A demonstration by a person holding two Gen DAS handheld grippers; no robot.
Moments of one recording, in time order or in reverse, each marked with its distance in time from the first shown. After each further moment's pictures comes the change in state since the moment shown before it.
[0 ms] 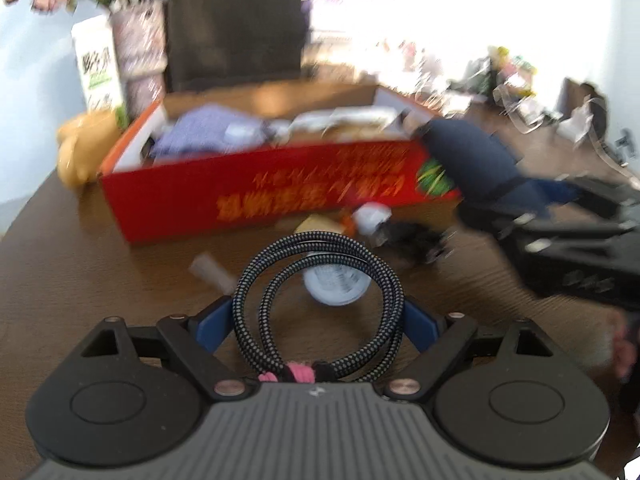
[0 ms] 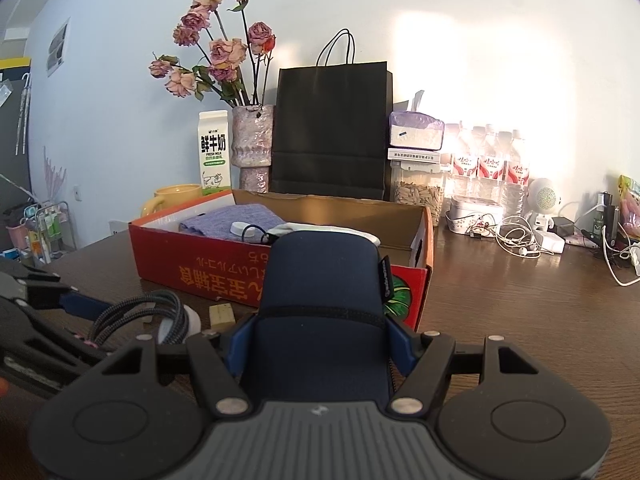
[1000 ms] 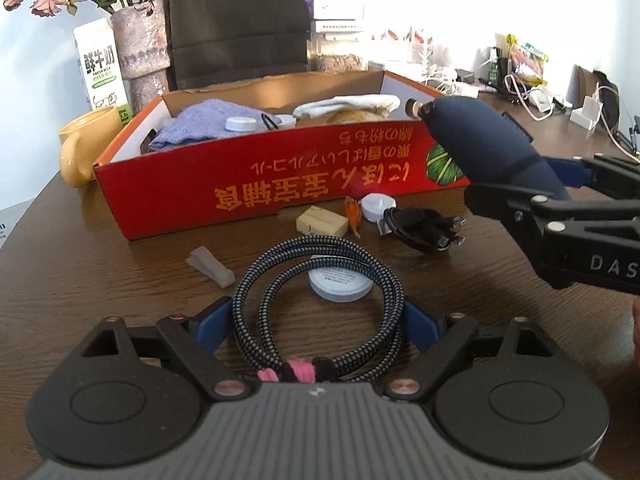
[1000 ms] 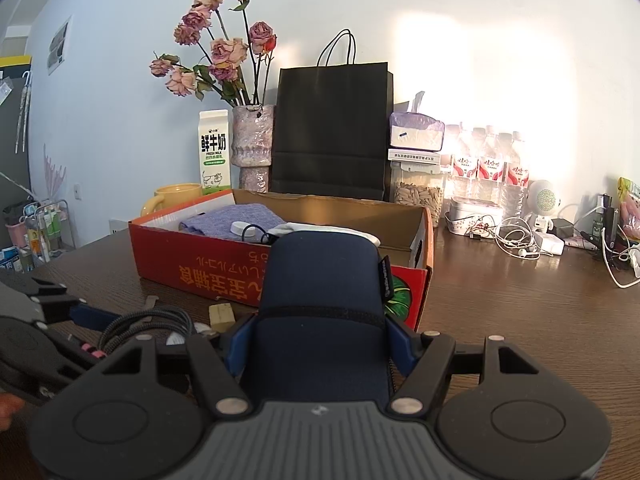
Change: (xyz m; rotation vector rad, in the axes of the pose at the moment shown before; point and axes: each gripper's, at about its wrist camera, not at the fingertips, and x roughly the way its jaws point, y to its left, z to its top) left arm 0.005 -0.011 -0.005 0.024 -0.020 0.037; right arm 0.000 0.001 0.001 -0.002 0.002 -0.001
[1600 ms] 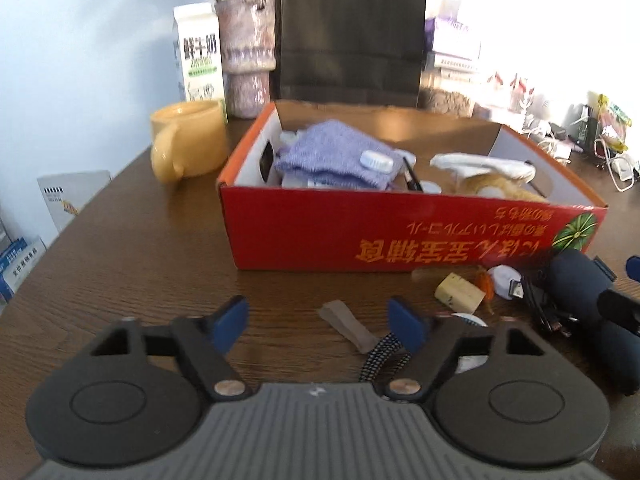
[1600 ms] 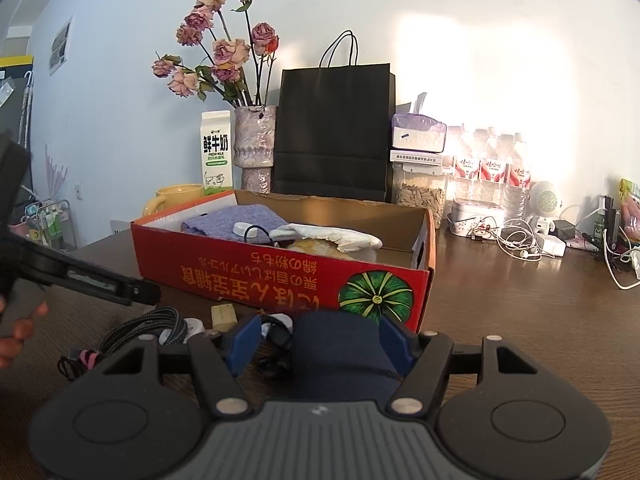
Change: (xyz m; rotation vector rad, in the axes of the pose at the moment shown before) left arm 0.014 0.065 0.027 -0.193 -0.031 0.161; right arm 0.001 0.001 0.001 -0.006 0.002 0.005
